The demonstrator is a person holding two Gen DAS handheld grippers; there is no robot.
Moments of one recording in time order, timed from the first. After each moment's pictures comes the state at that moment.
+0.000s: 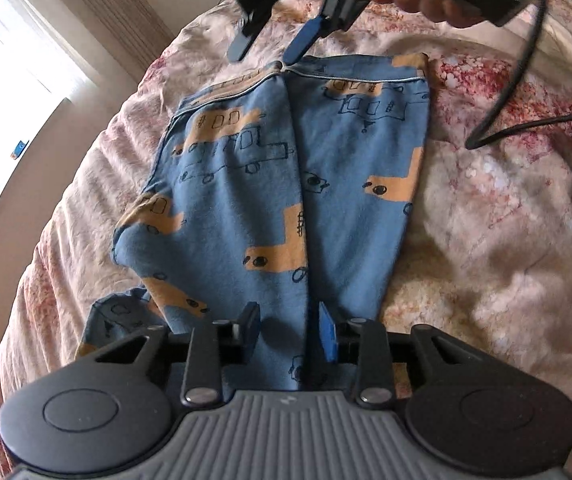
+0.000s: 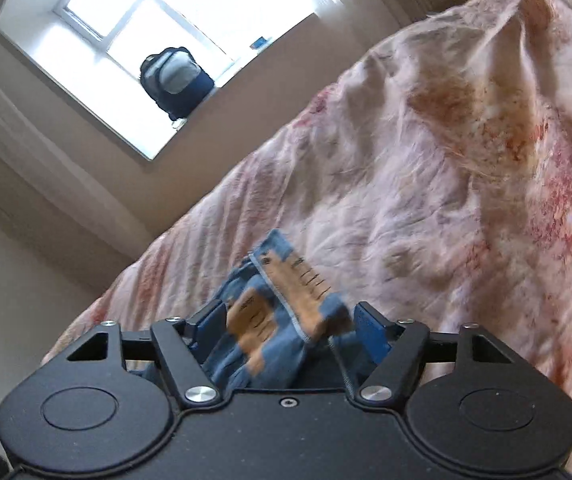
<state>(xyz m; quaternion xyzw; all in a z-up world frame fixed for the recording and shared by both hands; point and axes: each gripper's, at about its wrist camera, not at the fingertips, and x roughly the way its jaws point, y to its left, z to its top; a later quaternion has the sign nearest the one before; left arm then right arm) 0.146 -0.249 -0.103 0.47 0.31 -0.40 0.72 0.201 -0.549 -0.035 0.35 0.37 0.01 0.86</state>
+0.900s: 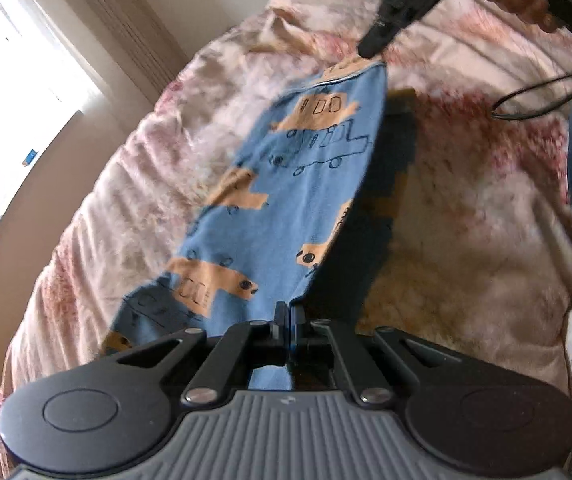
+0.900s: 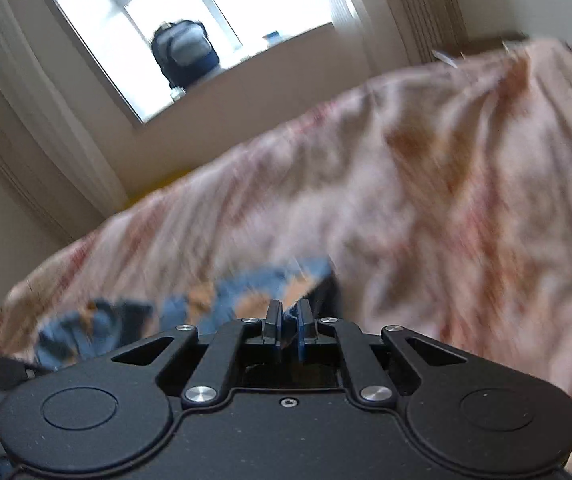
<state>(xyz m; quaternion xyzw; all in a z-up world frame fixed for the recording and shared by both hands) 0.130 -0.230 -0.074 0.45 0.29 -0.41 0.74 0.120 -0.549 0.003 0.24 0.40 0.00 0.88</state>
